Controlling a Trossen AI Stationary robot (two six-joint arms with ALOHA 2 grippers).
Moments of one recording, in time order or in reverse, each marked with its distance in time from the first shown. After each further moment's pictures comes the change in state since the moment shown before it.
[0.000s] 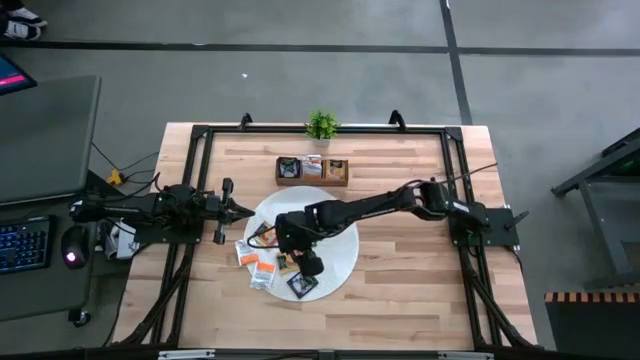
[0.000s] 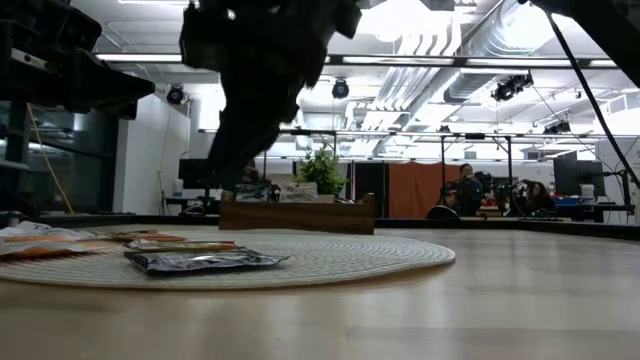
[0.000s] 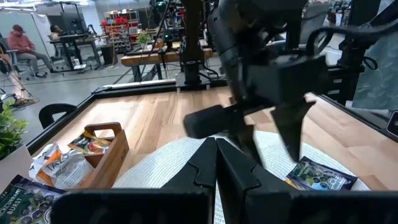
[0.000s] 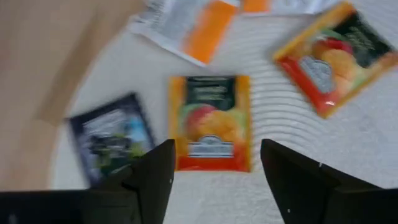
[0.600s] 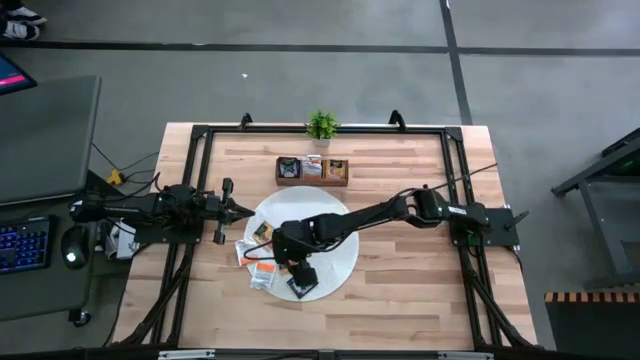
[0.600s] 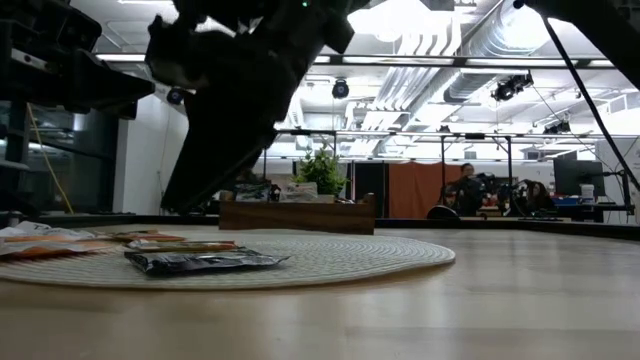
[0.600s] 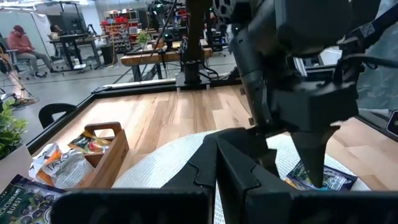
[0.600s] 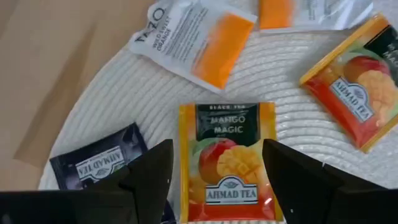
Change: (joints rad) left arm 0.000 0.000 0.000 -0.001 0.000 0.000; right arm 0.042 0.074 0.015 0.115 0.070 0.057
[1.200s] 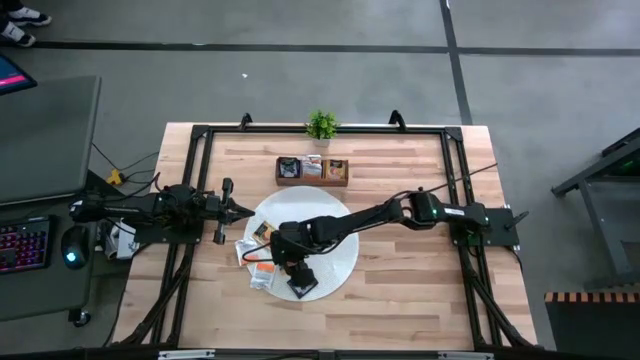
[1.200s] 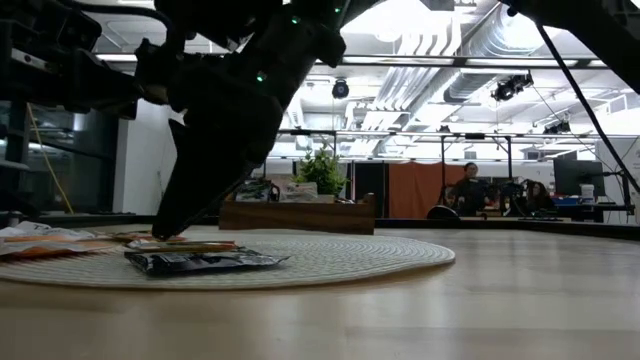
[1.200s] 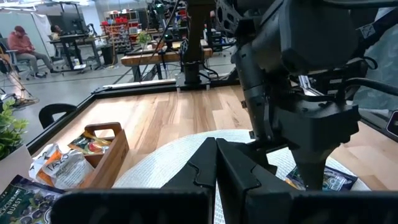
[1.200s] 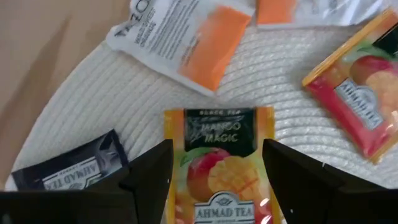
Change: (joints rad) left arm 0.000 0.000 0.000 0.001 0.000 0.000; right arm 0.004 0.055 0.034 0.011 0.027 -0.012
